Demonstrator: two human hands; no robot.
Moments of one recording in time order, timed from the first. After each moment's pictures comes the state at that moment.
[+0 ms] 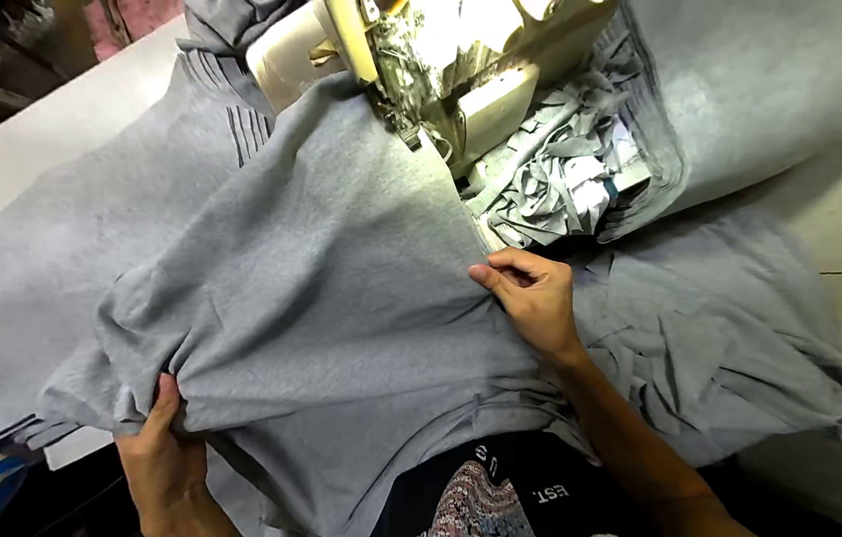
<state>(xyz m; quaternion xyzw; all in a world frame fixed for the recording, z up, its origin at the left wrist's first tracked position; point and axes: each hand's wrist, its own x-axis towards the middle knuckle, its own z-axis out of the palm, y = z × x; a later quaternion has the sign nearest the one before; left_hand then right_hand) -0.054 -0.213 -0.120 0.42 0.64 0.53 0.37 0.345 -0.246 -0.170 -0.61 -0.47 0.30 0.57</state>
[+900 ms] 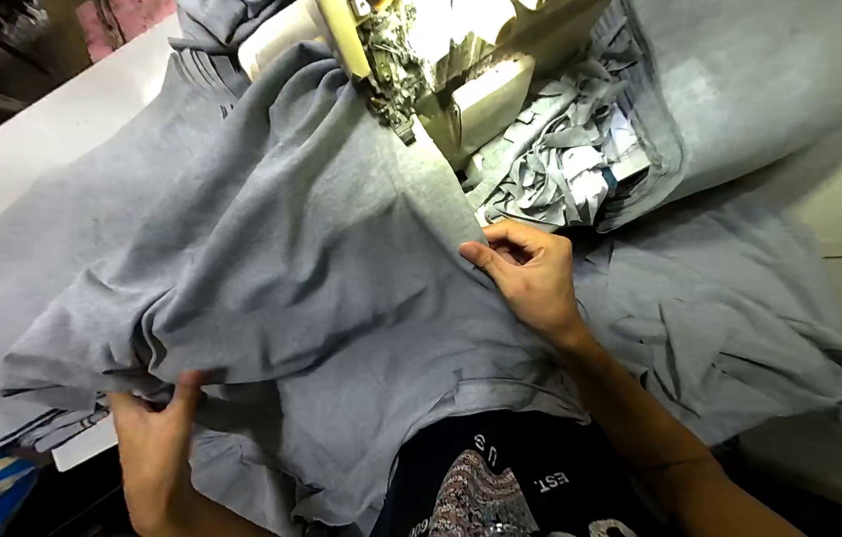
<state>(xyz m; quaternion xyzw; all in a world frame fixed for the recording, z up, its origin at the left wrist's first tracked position) -0.075 -0.206 -0.114 0.57 0.73 0.29 0.24 0.347 -0.232 -0.149 -0.62 -0.49 0.29 0.54</state>
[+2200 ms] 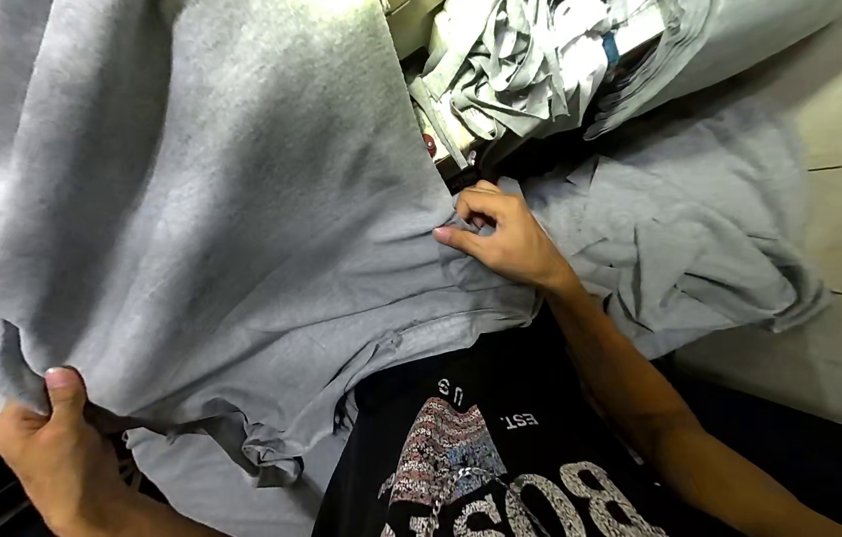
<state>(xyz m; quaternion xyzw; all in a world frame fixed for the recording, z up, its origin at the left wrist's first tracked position) -0.162 -0.255 -0.140 0.53 0.73 0.32 0.28 0.373 -0.288 -0.207 -0.60 -0.60 0.37 0.38</state>
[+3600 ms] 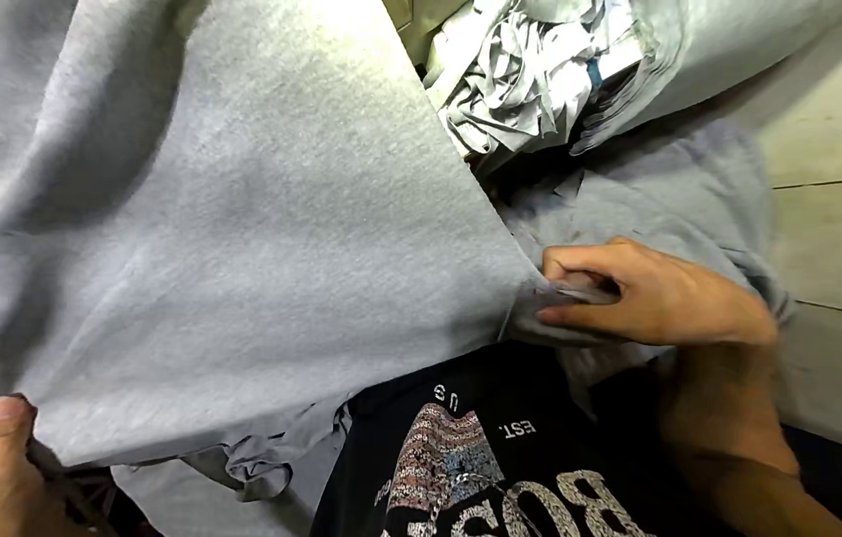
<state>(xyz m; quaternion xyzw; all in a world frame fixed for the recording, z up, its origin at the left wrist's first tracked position) -0.200 -0.265 -0.130 0.51 0.73 0.35 0.29 0.451 -0.336 -0.109 -0.56 -0.65 0.49 0.15</state>
